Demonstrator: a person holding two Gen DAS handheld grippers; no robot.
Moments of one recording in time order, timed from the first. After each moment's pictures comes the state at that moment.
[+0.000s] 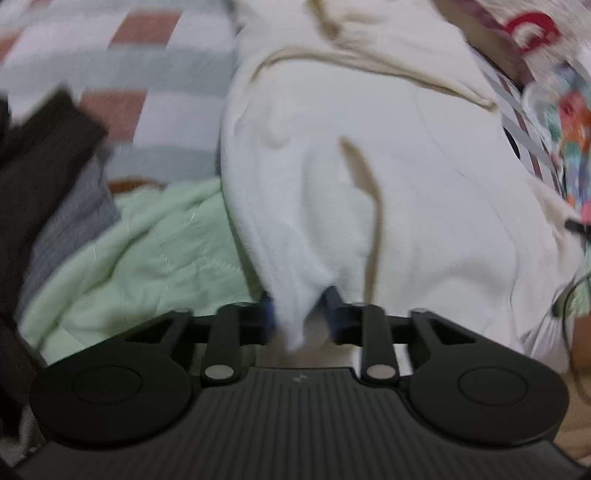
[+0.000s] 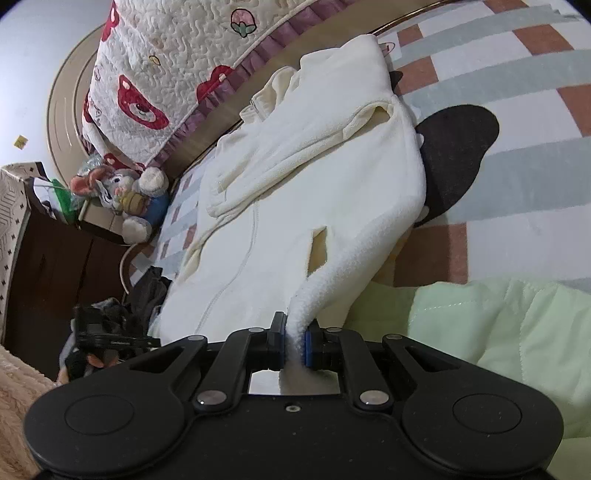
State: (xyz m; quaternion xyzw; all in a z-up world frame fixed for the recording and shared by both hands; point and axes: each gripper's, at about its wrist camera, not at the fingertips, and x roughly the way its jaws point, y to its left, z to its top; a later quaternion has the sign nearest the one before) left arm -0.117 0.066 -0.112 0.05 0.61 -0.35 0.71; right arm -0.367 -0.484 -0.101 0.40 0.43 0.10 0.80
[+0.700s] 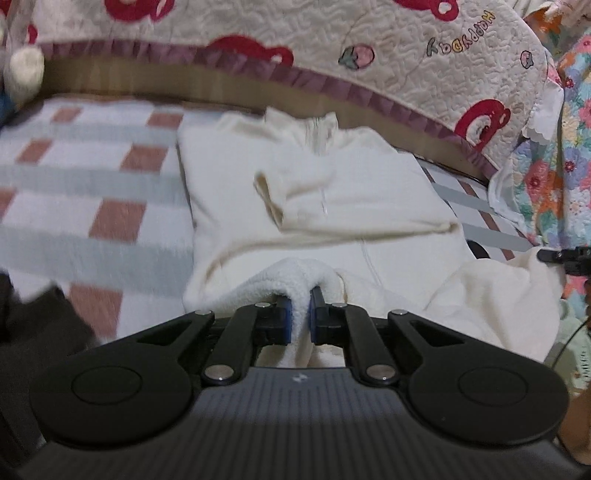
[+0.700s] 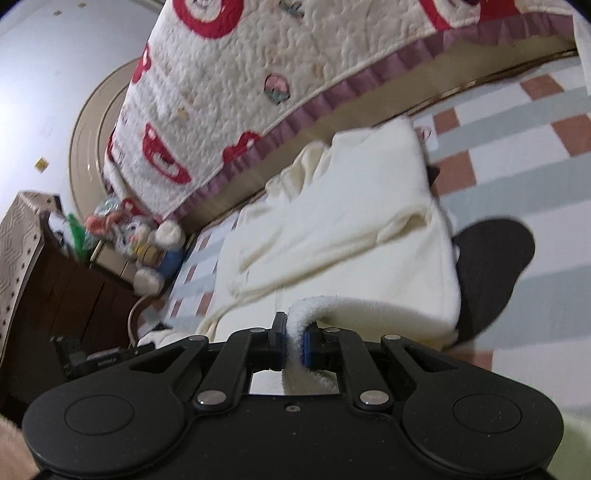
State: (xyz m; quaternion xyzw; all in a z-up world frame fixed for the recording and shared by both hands) left arm -0.095 0.022 -0.044 0.02 0.41 -0.37 0.83; right arm -0.318 -0.501 -0.060 0.39 0.32 0.08 0.86
